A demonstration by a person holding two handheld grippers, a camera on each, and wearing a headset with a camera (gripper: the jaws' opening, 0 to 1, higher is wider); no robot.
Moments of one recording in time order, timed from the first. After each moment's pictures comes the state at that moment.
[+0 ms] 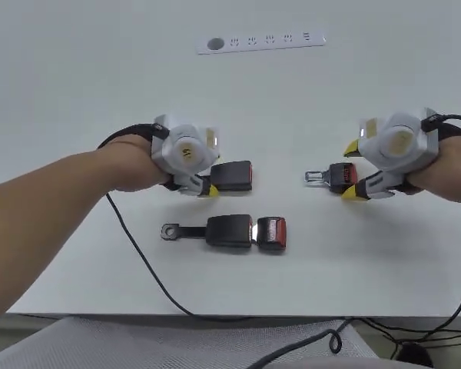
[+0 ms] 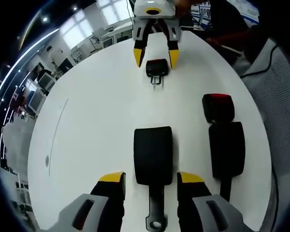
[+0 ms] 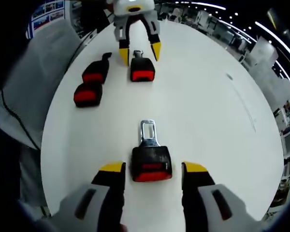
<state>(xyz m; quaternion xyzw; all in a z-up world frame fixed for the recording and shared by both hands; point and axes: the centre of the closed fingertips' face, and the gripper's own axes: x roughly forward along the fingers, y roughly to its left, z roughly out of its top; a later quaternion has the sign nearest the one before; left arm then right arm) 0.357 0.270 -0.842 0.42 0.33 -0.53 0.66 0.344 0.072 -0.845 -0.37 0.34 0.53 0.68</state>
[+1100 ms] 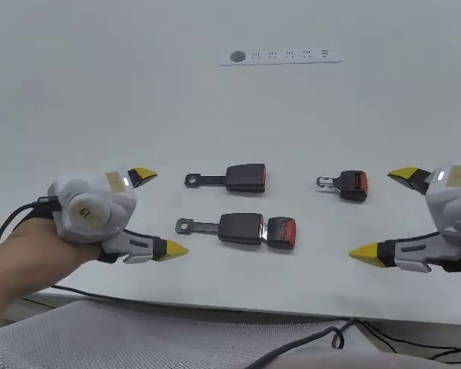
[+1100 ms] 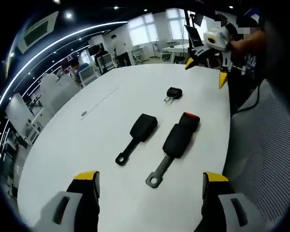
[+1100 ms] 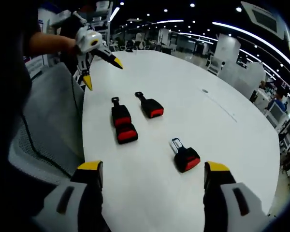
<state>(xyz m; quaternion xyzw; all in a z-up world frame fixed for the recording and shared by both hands) 0.247 0.362 -0.770 0.25 0.32 -0.37 0.84 0.250 0.071 -0.773 -0.23 0.29 0.46 0.80</state>
